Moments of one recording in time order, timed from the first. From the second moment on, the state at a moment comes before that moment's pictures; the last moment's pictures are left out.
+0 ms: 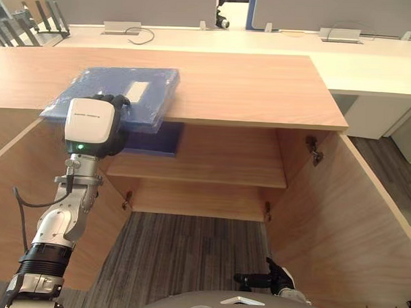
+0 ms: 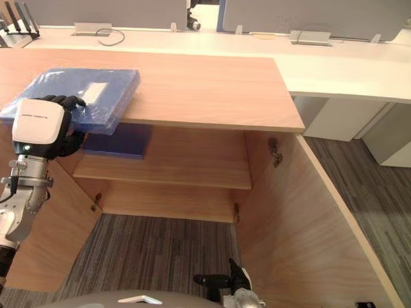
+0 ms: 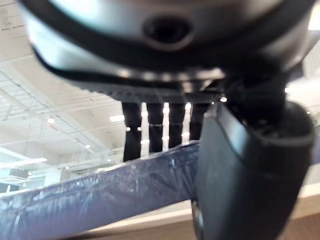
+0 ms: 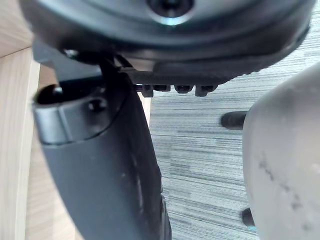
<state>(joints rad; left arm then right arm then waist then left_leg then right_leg) -0.09 0.62 0.04 0.09 1.11 -0.04 0.49 0.14 -0.08 0.01 0.96 -0.01 -0.03 -0.01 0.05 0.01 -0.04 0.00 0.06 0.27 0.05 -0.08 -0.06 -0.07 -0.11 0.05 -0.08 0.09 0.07</state>
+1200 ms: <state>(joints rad) 0.44 0.25 -0.40 -0.50 0.31 -0.23 0.09 0.16 -0.06 -0.06 0.94 0.02 -0.02 -0.01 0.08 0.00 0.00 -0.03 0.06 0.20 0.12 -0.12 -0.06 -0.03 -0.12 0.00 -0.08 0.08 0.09</state>
